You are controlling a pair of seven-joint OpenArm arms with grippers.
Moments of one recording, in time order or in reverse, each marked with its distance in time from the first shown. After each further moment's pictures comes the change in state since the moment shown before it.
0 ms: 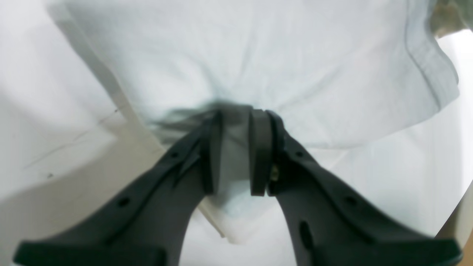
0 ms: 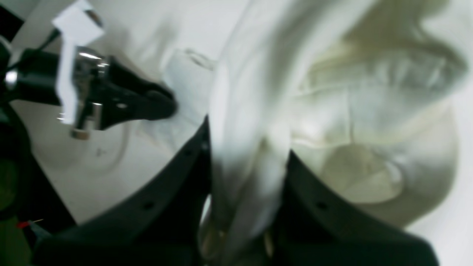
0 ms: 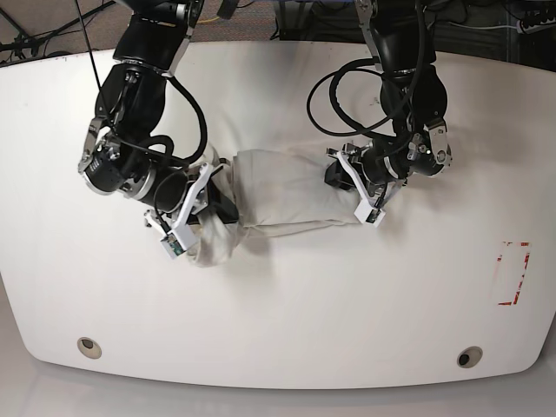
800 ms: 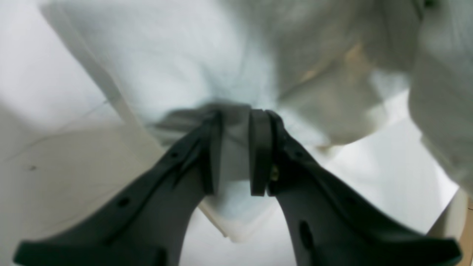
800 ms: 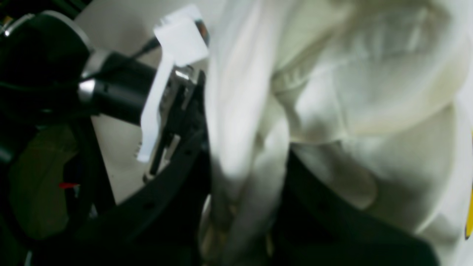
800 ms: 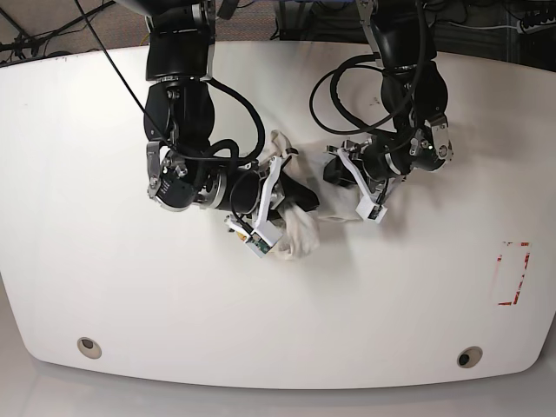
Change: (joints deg) left arm 1.1 -0.1 -0.3 0.2 -3.1 0.0 0.2; right arm 2.1 -3.1 -17.8 -9.3 -1.0 0.0 7.5
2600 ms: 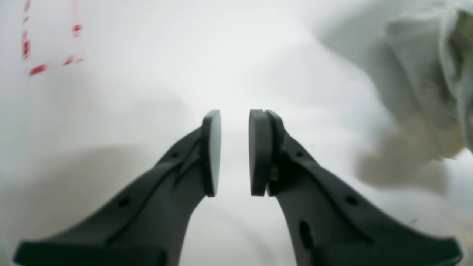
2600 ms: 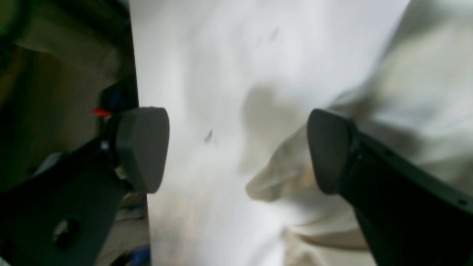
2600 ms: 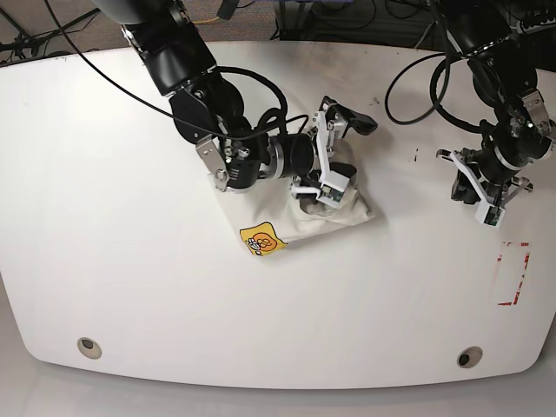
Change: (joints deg) left arm 4.4 -17.7 -12.6 21.0 -0.6 -3.5 1.5; right arm 2.4 7.8 -25.9 -8.3 0.2 -0.3 15.2
